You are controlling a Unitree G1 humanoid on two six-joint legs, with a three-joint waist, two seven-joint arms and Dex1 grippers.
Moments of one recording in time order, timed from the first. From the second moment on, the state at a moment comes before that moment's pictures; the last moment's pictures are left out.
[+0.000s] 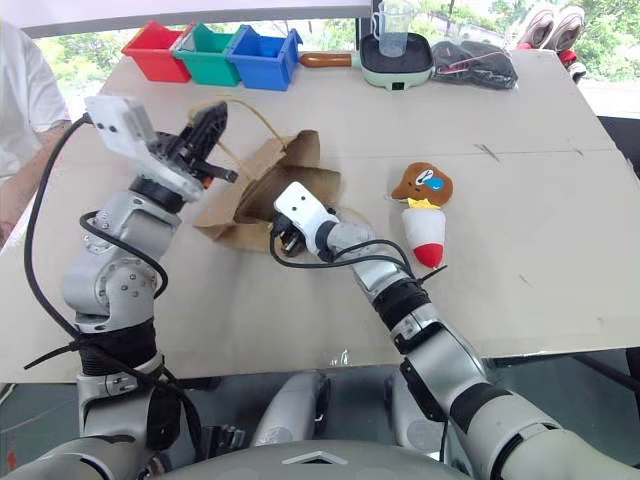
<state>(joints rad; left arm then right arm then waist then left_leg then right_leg) -0.44 0.40 0.24 -0.30 -0.59 0.47 -0.32 -0.79 0.13 0.36 0.64 -0.02 0.15 0.50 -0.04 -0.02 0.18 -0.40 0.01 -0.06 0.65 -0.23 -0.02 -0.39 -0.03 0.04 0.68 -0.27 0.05</state>
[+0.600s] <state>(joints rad) -0.46 0.36 0.16 -0.21 -0.53 0.36 -0.47 -0.27 -0.35 0.04 -0.65 0.06 1.13 0.38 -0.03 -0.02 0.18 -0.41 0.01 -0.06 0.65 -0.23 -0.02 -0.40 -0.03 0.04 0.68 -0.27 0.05</state>
